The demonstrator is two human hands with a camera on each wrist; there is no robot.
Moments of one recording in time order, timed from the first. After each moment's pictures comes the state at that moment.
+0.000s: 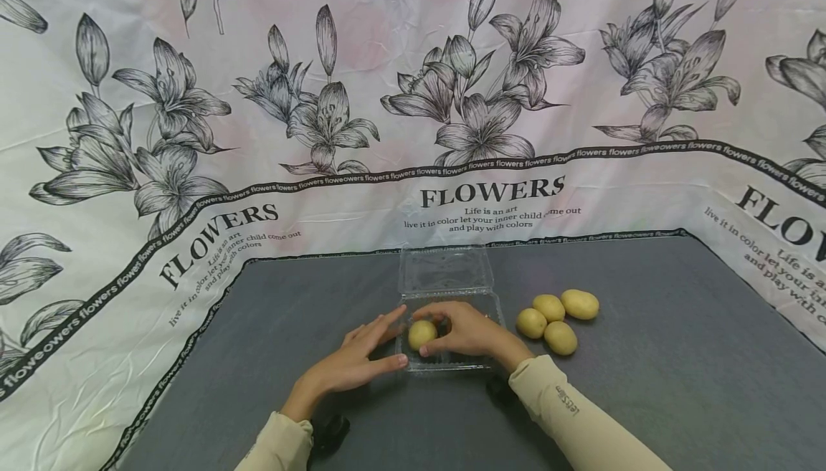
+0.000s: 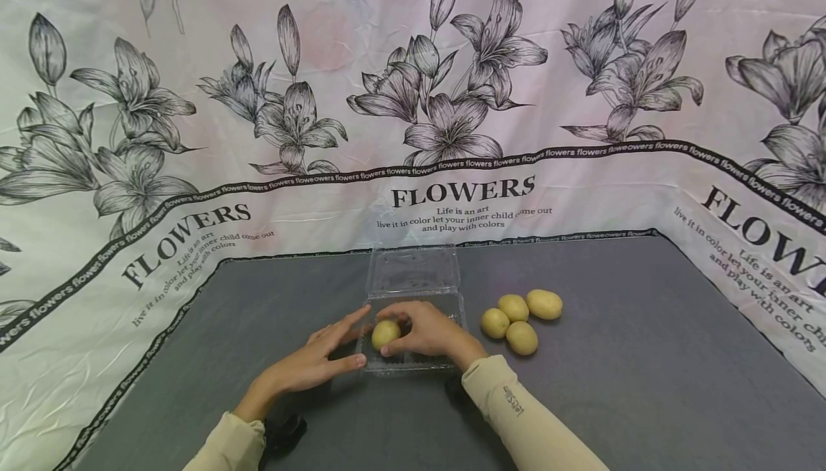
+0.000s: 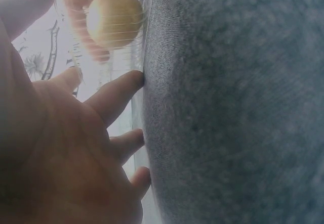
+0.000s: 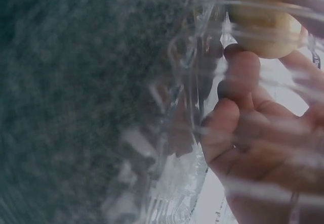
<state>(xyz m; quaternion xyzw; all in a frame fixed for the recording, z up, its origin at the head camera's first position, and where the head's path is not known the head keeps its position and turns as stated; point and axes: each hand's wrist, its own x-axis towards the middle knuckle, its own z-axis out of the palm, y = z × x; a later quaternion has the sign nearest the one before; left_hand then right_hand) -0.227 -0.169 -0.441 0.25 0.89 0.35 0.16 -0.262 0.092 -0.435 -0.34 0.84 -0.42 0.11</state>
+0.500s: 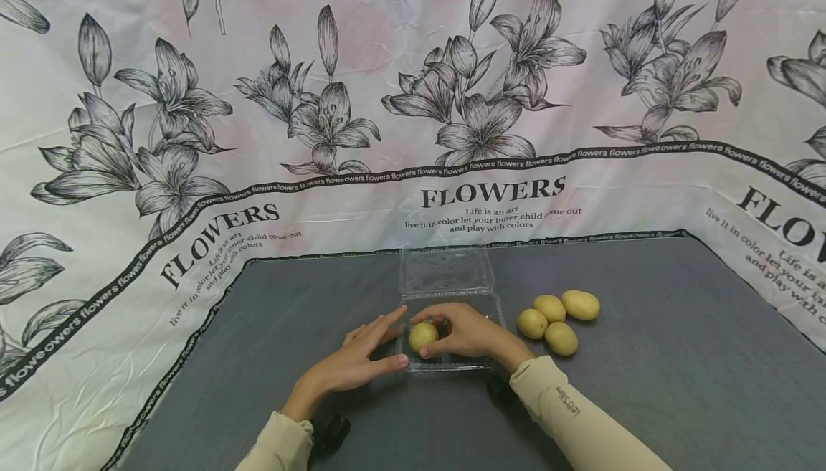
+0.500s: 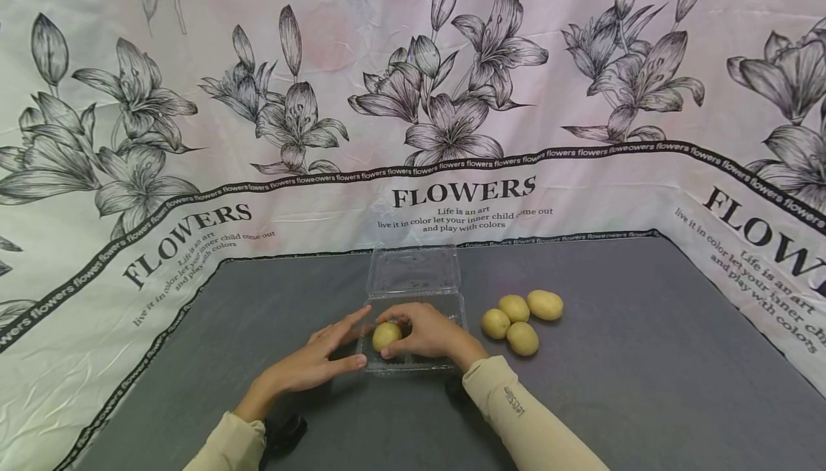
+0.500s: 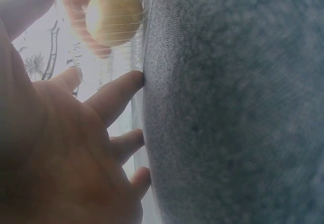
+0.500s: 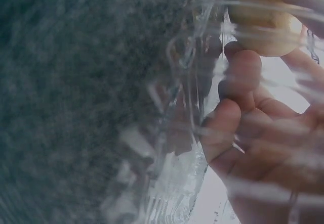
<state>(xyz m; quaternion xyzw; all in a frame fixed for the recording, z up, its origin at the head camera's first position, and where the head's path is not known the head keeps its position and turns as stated) -0.226 -0.170 -0.440 0.26 0.89 0.35 0.15 -0.261 0.091 -0.435 -0.34 0.84 -0.41 0.11</state>
